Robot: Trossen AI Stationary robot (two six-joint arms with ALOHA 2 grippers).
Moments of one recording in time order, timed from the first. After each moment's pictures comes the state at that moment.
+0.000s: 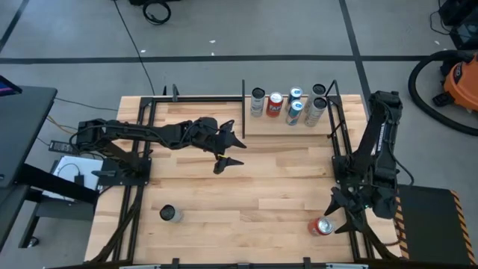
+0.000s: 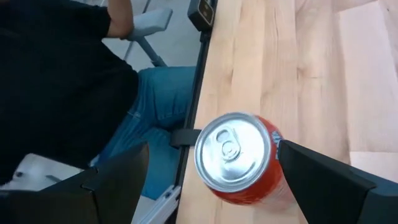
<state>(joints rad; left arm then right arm) 0.12 1.49 0.98 0.12 0.27 0.04 1.33 0.87 0.49 -0.34 0.56 1.13</state>
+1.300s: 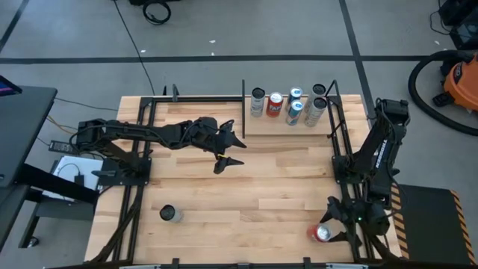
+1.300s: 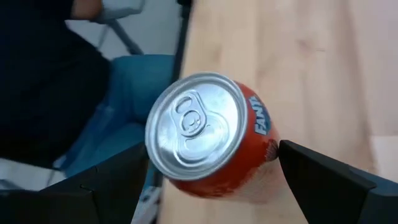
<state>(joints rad) 0.12 1.49 0.98 0.12 0.27 0.04 1.33 1.14 0.49 -0.16 0.56 1.18</state>
